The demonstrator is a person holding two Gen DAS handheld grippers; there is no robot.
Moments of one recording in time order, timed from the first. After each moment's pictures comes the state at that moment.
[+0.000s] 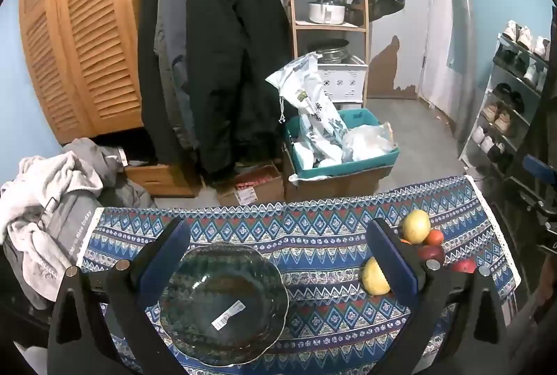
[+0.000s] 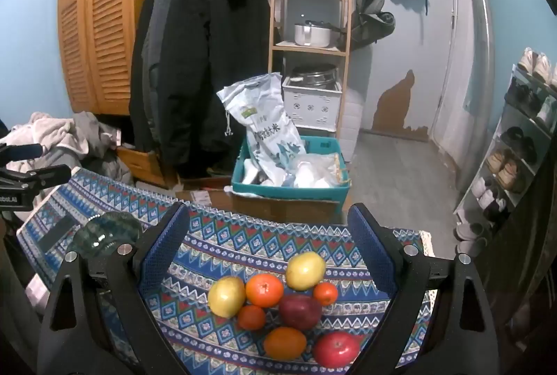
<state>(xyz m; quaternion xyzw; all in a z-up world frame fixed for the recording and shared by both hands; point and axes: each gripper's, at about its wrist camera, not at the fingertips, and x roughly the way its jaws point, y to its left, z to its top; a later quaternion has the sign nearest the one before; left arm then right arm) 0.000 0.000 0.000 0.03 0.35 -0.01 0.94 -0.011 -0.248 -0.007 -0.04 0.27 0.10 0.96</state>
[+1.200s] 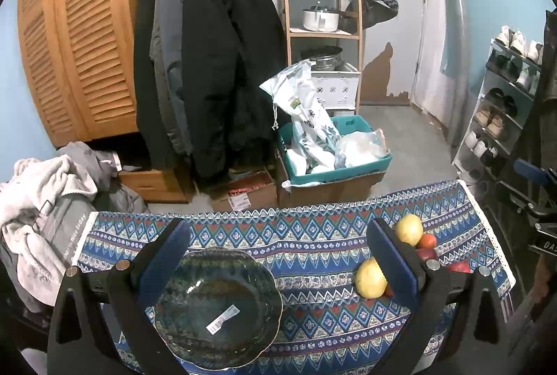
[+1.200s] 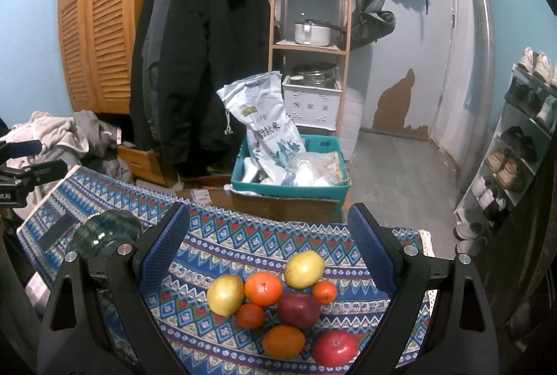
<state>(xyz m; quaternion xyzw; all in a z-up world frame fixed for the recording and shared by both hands) -0.004 0.001 0.004 0.02 0.33 -0.03 0.94 -0.011 -0.249 -0.007 -0.04 0.28 0.10 0.96</state>
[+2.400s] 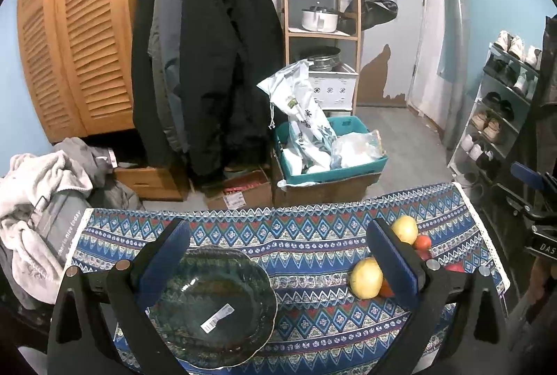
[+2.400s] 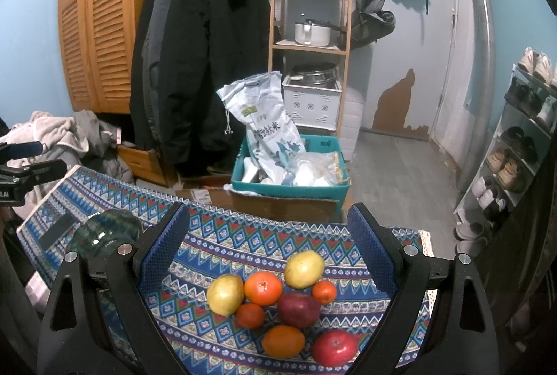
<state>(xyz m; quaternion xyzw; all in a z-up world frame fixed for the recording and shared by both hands) -0.004 0.004 0.004 0.01 0.34 -0.03 0.94 -0.012 -0.249 -0.006 -0.04 0.28 0.10 0.96</state>
